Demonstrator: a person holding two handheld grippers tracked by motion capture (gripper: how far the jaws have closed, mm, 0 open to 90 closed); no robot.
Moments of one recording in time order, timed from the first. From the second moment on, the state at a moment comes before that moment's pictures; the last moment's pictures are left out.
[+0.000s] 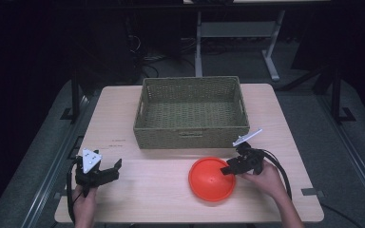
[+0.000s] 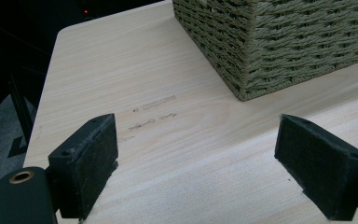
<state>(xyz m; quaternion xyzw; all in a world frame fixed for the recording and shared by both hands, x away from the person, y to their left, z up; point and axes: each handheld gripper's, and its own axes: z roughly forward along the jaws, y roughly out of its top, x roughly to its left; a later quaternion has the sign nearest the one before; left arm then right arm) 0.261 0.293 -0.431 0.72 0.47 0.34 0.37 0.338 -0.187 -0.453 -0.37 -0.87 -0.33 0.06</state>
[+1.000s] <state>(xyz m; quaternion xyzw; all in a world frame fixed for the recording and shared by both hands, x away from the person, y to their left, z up) 0.261 0.292 -0.431 0.72 0.47 0.34 0.37 0.336 -0.199 -0.454 -0.36 -0.85 -0.36 0.09</state>
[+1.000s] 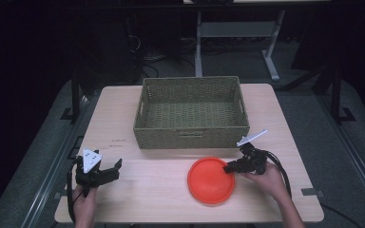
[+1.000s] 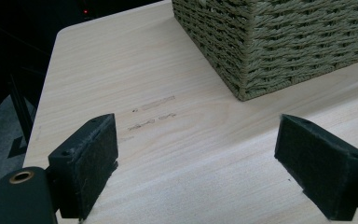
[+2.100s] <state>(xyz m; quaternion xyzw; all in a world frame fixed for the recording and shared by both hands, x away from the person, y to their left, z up) 0.261 0.292 -0.431 0.72 0.47 0.34 0.37 0.317 -0.190 -0.383 -0.33 -0.85 -0.41 0.06</state>
